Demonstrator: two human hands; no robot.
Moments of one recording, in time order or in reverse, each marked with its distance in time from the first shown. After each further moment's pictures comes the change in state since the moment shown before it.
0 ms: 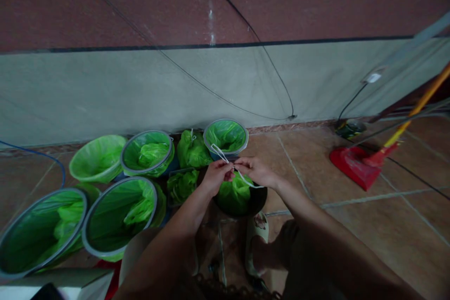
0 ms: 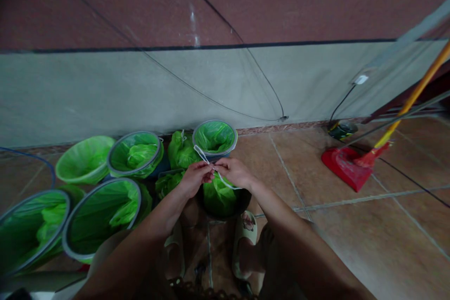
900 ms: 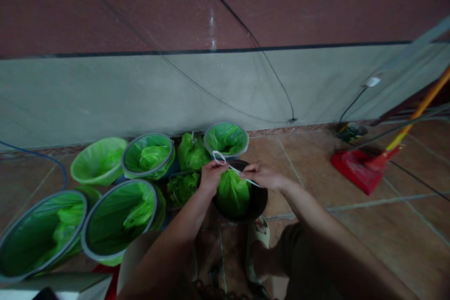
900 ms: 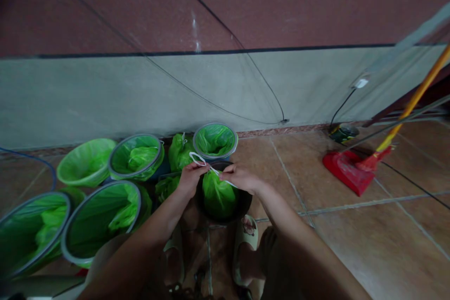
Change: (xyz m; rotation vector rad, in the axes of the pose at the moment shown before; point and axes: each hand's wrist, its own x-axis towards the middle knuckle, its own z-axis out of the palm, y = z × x) left_hand 0.016 -0.010 -0.007 -0.079 0.224 0.226; right_hand -0.017 -0.016 -0.014 -0.044 -0.093 0.282
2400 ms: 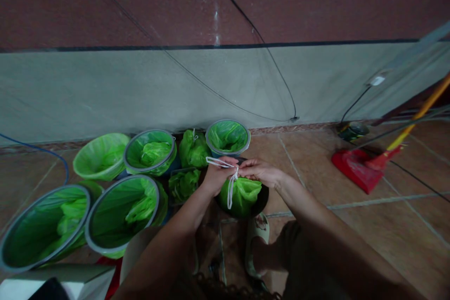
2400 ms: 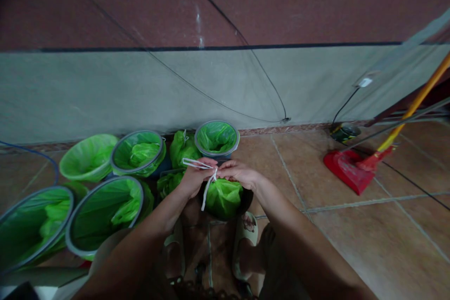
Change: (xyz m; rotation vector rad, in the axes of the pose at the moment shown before) left_hand -0.023 0.021 0.004 0.047 -0.277 -0.069; right_hand 0.016 0.001 0.012 0.565 -0.067 0.087
